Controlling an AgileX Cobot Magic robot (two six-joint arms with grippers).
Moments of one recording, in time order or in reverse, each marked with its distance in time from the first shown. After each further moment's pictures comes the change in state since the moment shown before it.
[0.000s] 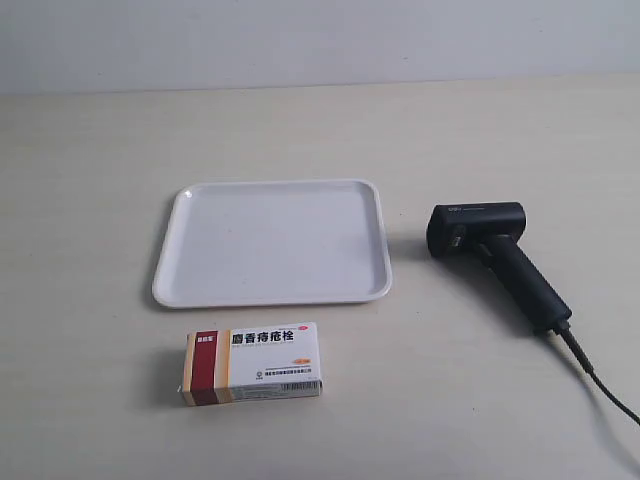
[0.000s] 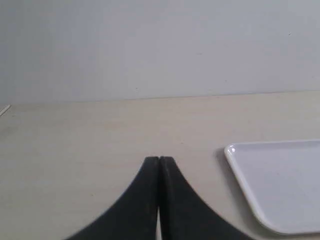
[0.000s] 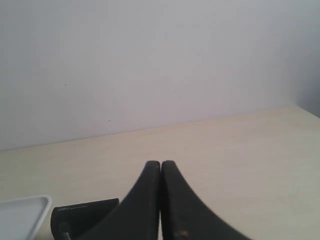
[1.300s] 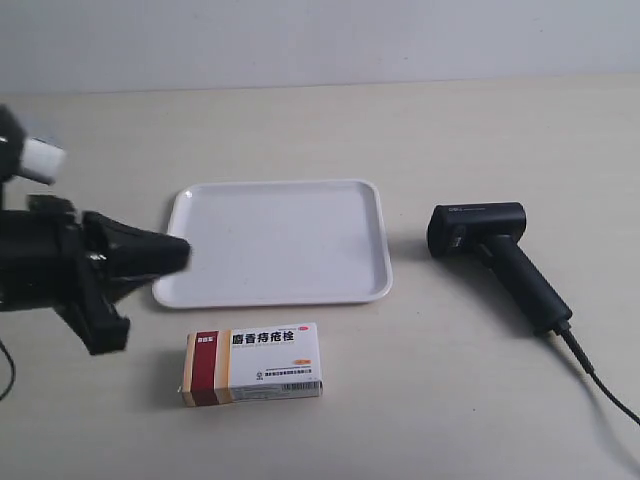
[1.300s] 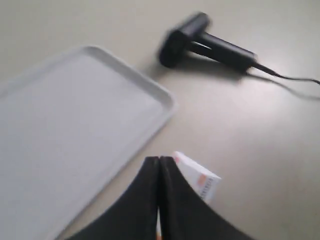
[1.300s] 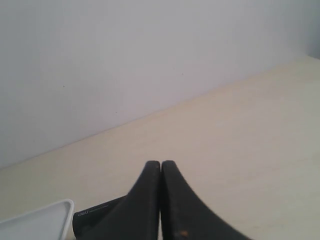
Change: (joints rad) left arm -0.203 1.354 -0.420 1.308 -0.916 -1.003; right arm 0.000 0.222 -0.028 0.208 -0.102 0.000
